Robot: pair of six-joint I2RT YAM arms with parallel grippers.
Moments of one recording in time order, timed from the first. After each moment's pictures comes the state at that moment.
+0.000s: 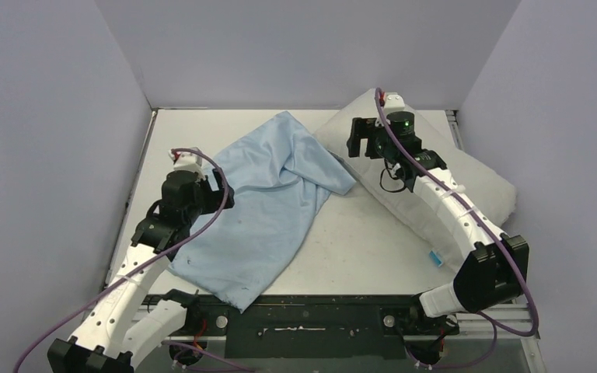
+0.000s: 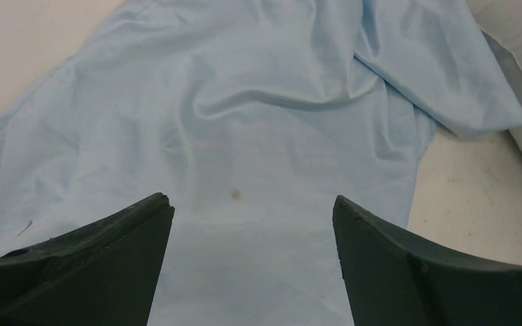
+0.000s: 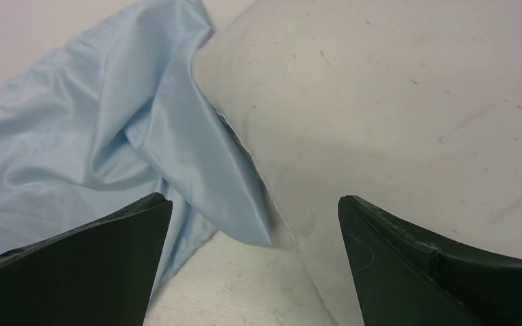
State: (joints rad) left arm -0.32 0.85 0.81 -0.47 -0.21 -0.45; right arm 0.32 1.44 1.26 -0.26 -0.03 0.20
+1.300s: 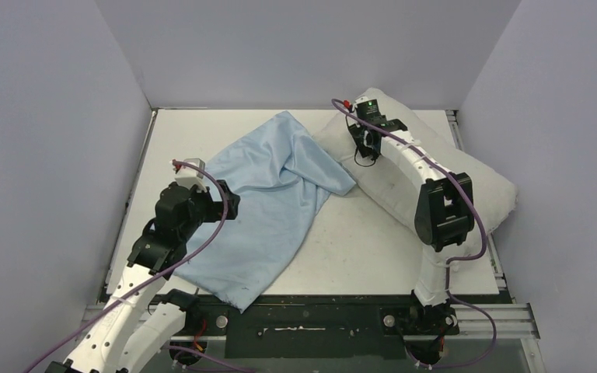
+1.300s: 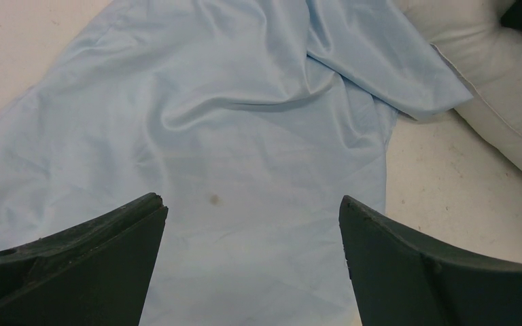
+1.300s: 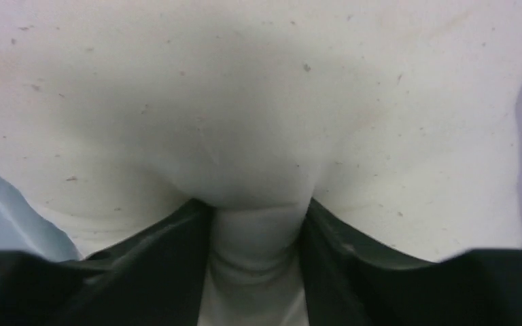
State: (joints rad) left arm -0.35 0.72 0.69 -0.37 -0.07 -0.35; right arm 0.31 1.94 1.67 -0.61 0.34 -0.25
